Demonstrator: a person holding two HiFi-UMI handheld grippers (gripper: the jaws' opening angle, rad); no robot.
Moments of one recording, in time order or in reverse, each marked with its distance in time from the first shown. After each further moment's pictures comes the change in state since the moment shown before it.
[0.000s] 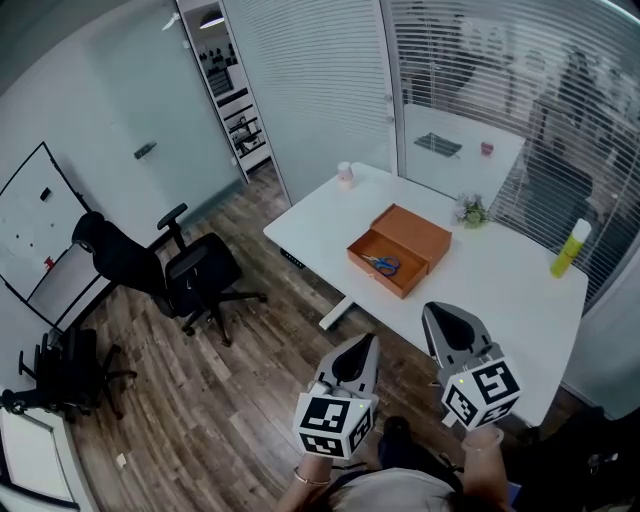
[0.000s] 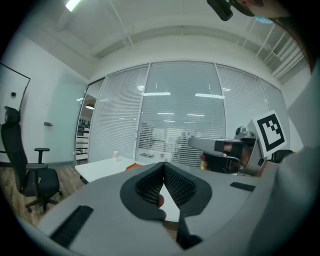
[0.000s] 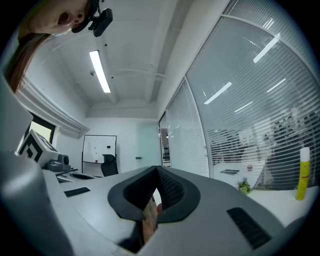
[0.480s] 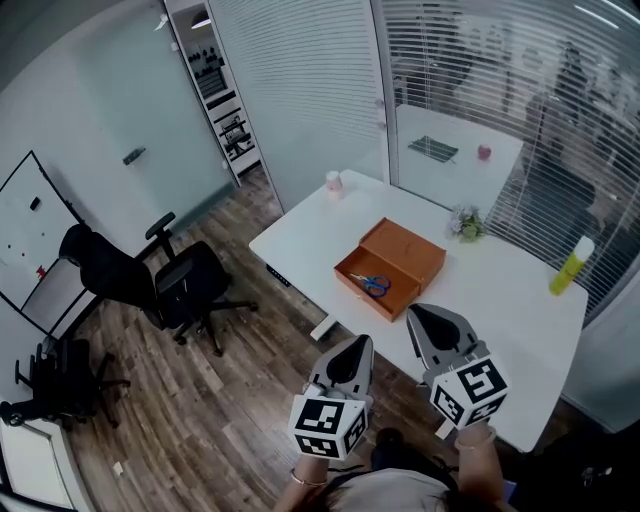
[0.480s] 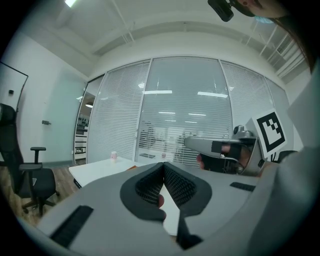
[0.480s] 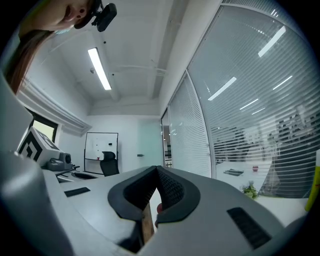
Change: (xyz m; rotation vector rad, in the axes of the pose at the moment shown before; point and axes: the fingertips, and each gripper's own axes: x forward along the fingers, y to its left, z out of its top) left arm 0.080 0.017 0.008 -0.006 0.010 0.009; right arm 0.060 -0.054 -0.005 -0.008 0.034 0.041
